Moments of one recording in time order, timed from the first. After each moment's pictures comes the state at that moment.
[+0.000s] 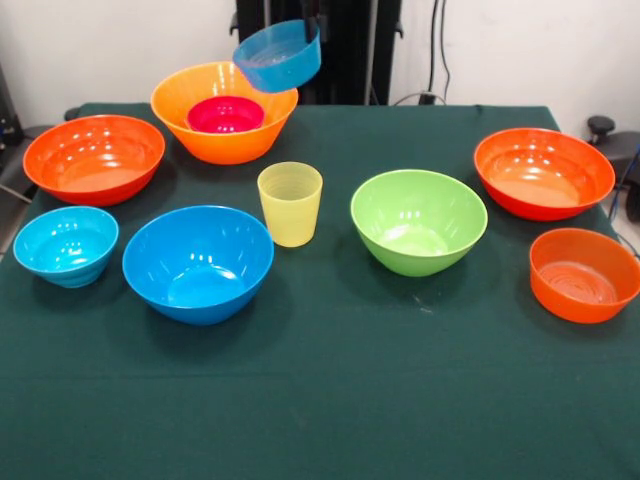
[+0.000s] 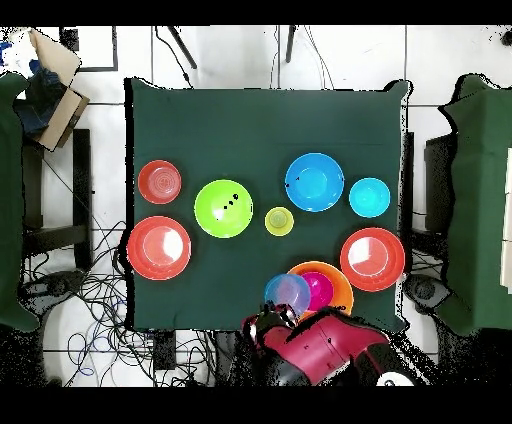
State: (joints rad) arm -0.80 -1.03 0.60 2.45 -0.94 0.23 2.00
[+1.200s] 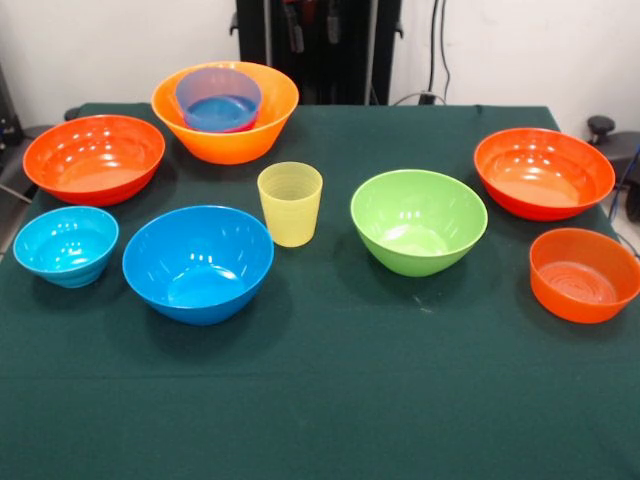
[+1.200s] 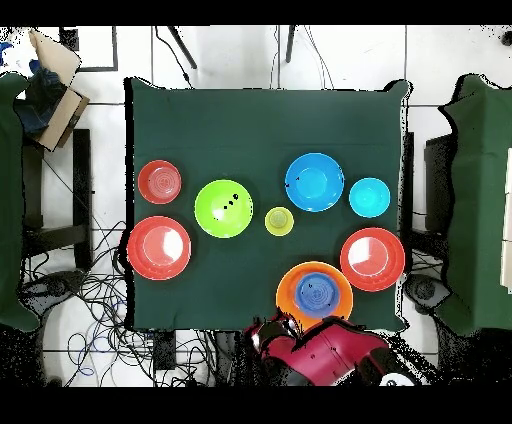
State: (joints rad) arm -0.80 -0.96 0.52 2.45 -1.00 0.16 2.00
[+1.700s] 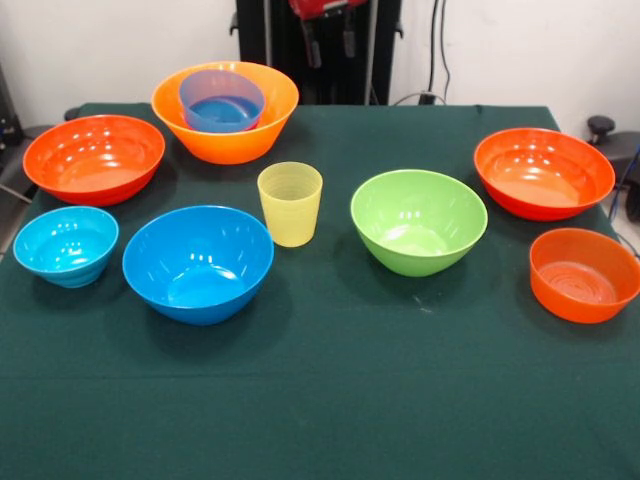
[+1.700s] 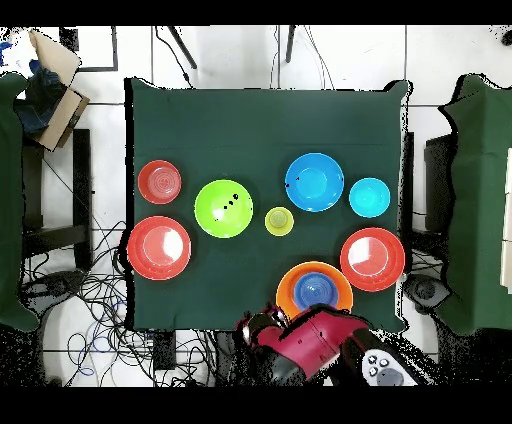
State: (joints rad) arm -0.70 -0.85 0.45 2.37 -1.00 0.14 2.00
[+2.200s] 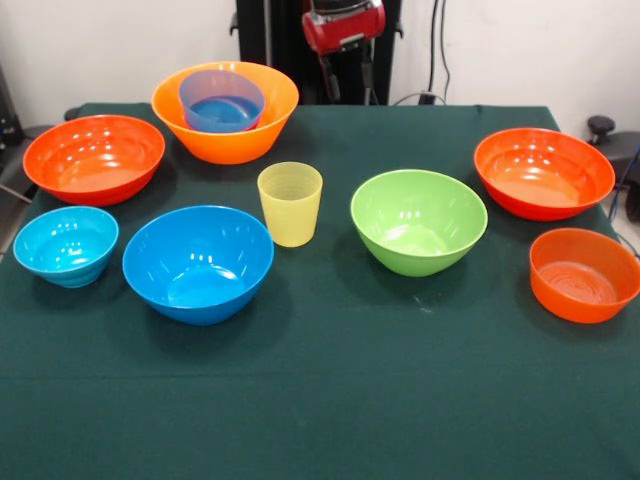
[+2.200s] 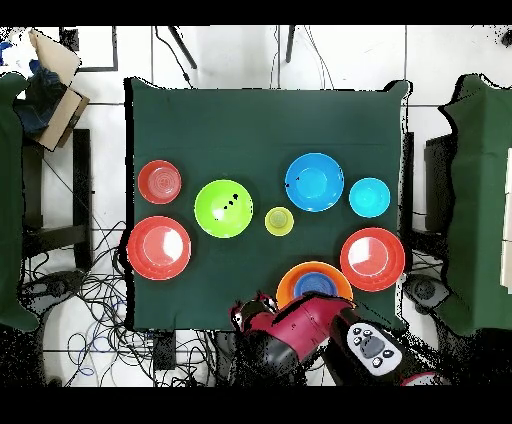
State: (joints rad) arm -0.62 -0.70 0.35 2.27 -1.00 0.03 2.00
